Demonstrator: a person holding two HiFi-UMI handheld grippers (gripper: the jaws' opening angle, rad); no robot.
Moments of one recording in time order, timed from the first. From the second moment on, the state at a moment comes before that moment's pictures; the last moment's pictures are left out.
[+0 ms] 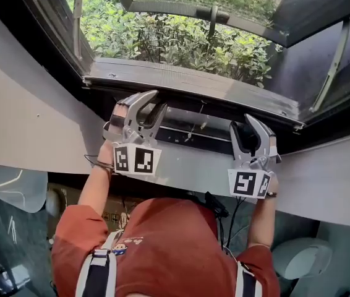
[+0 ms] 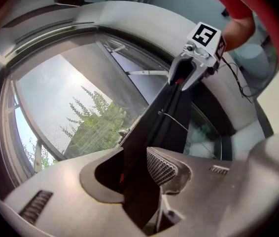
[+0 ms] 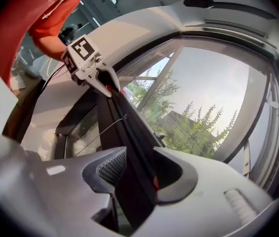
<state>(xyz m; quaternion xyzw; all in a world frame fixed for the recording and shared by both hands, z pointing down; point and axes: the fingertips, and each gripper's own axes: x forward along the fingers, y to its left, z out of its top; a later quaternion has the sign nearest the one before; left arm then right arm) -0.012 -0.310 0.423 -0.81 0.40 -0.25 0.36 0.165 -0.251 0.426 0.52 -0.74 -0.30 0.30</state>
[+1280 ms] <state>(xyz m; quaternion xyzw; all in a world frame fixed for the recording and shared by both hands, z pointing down) -0.010 -0.315 0.451 -0.77 0.31 -0.38 0.40 0.180 -0.264 0.451 0.47 -0.71 -0.33 0.39</state>
